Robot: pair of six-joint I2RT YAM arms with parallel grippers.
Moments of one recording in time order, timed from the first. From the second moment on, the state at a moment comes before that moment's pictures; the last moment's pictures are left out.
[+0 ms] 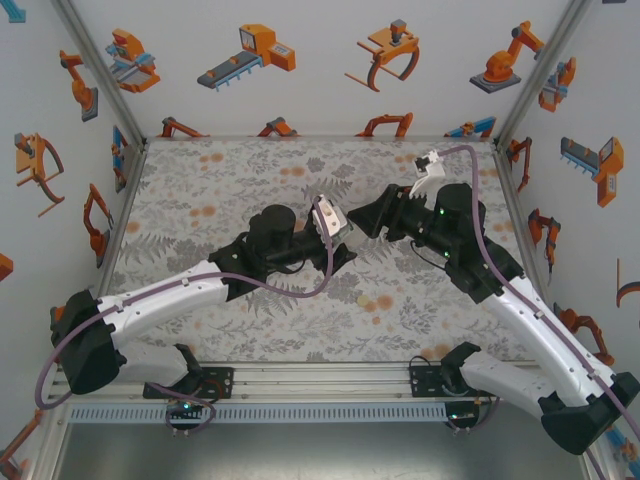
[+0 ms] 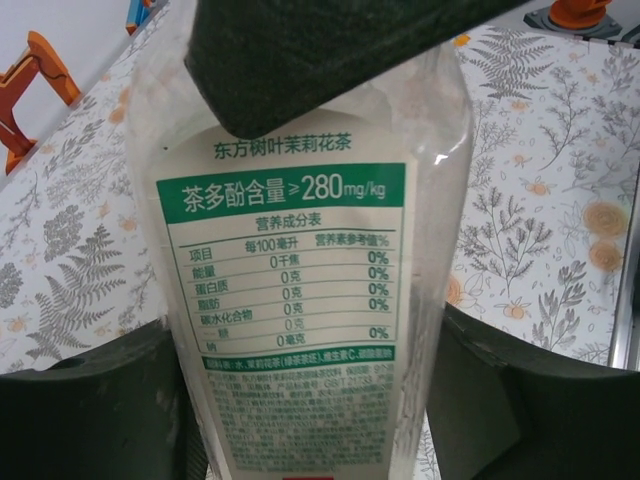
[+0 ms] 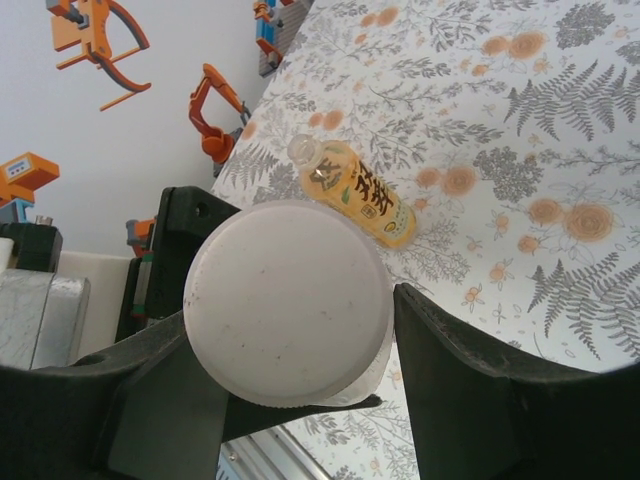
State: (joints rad) left arm -1.00 1.31 0.96 0.13 0.17 0.20; right arm 0.60 0.95 1.05 -0.30 -0.20 0.57
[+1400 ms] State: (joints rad) left arm -1.01 0.99 0.84 -0.01 -0.02 0.20; right arm 0.57 1.55 1.19 -0.08 0.14 0.16
